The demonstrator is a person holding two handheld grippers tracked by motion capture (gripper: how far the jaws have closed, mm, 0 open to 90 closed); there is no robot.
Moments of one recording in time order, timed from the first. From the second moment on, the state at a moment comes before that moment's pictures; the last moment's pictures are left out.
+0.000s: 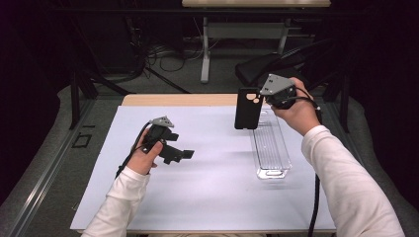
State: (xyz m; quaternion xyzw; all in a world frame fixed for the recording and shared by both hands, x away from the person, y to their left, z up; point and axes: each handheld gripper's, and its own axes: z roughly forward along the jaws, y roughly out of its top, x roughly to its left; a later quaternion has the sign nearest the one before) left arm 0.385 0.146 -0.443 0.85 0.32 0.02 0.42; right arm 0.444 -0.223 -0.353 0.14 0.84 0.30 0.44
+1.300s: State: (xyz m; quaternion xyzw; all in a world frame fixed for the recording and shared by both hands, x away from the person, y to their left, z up) left arm 0.384 0.148 -0.445 0.85 0.33 0.02 0.41; right arm 0.480 -0.267 -0.365 0.17 0.82 0.25 0.49
